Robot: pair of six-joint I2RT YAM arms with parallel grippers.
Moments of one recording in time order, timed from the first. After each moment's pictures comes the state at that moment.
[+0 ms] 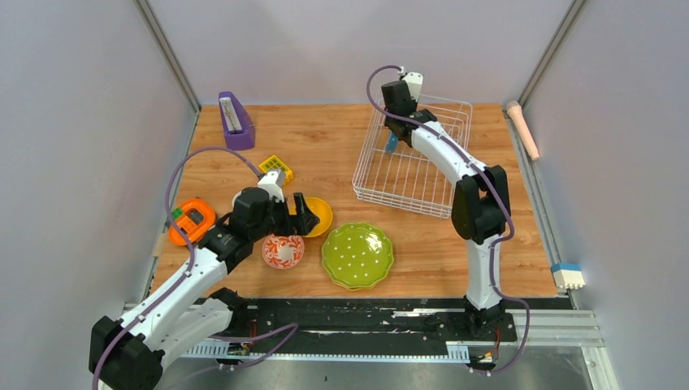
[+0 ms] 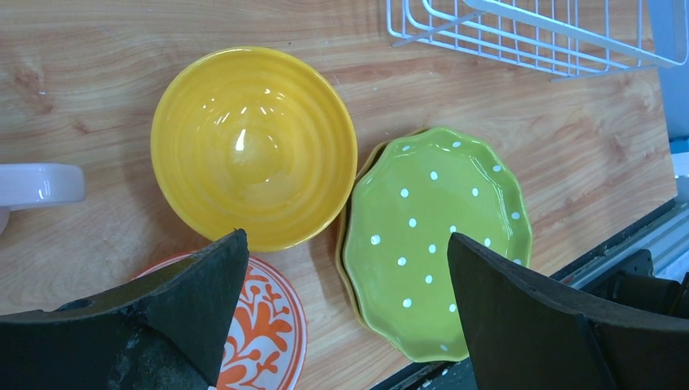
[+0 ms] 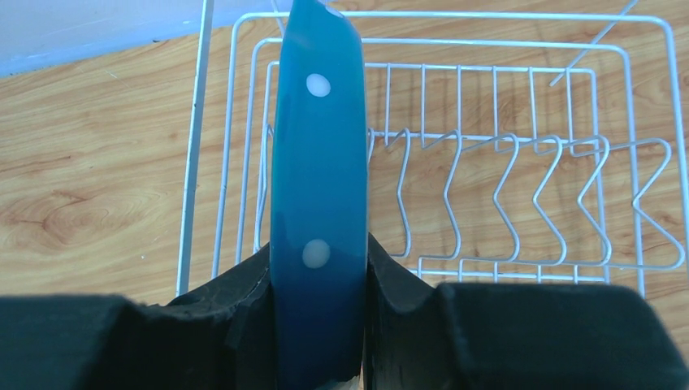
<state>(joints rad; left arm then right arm) -0.51 0.86 0.60 -0.30 0.11 -0.52 0.42 2.10 1.90 -0.42 0.50 0.42</state>
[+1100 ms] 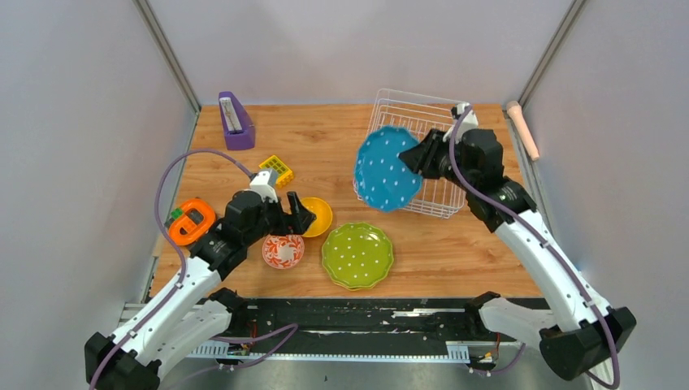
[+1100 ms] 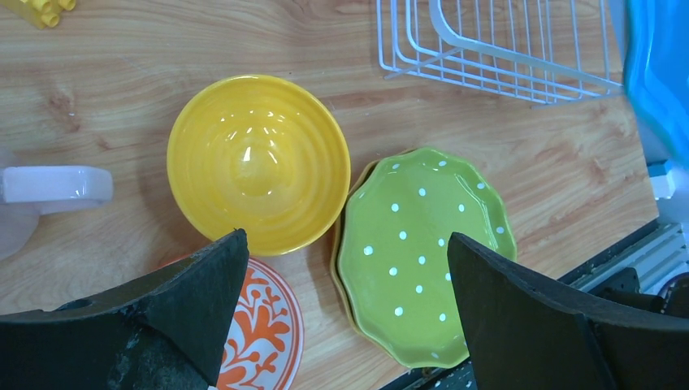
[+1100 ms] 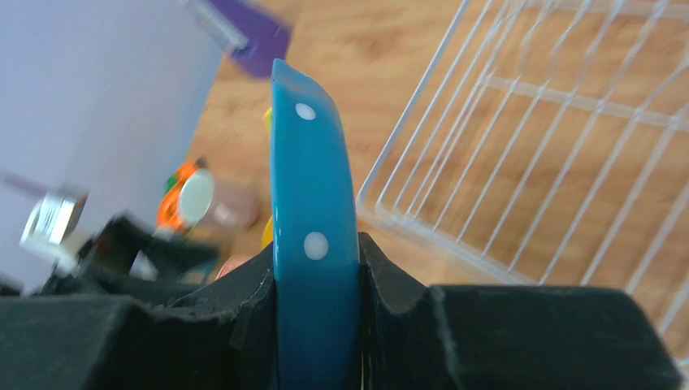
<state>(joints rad) -0.51 0.78 0.60 -0.31 0.07 -0.53 0.44 1.12 1.21 -0.36 -0.07 0.53</state>
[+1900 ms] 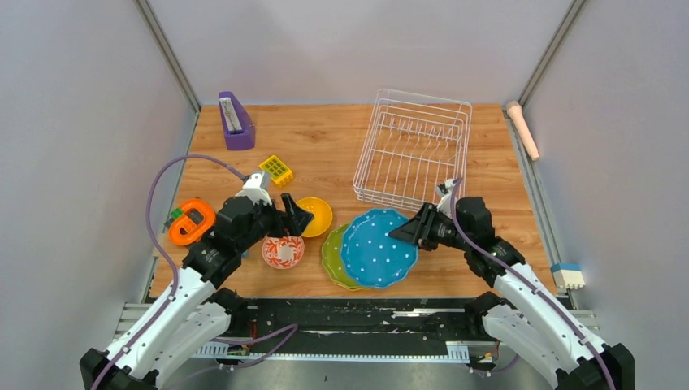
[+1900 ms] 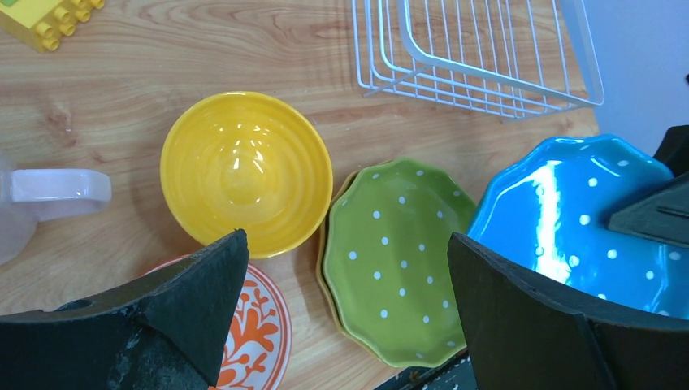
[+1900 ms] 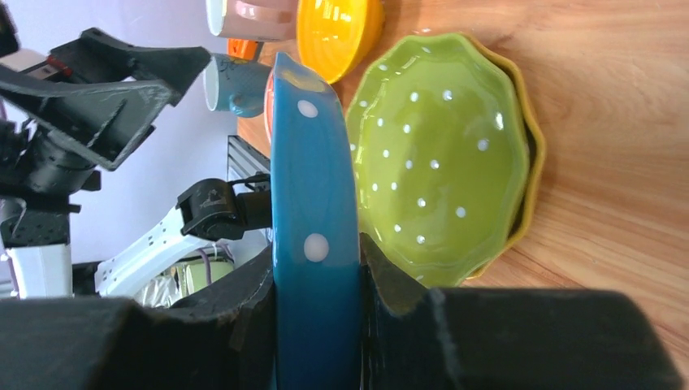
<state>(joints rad) -0.51 0.67 0.58 -0.30 0.07 -0.55 0.45 0.76 0.53 -0.23 -0.52 0.90</state>
